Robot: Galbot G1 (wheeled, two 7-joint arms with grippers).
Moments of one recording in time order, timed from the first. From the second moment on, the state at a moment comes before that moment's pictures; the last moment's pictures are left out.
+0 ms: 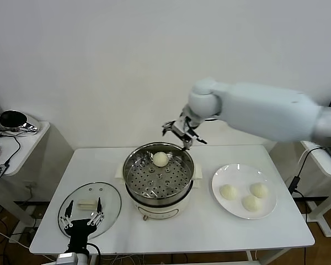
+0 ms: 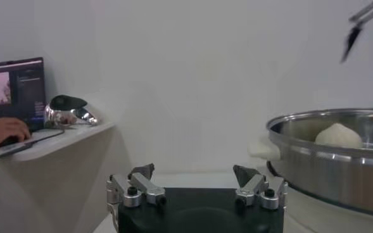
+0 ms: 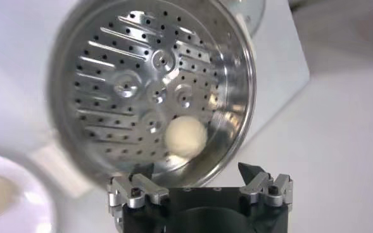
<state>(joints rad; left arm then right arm) 1.70 -1.33 -0.52 -2.12 -0.10 -0.01 -0.30 0.81 0.92 -1.41 1.53 0.24 -0.15 -0.95</state>
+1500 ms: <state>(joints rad) 1.71 -1.34 -0.55 -2.11 -0.09 -0.01 -0.30 -0.02 0.67 -0.87 1.33 -0.11 -0.20 -0.95</state>
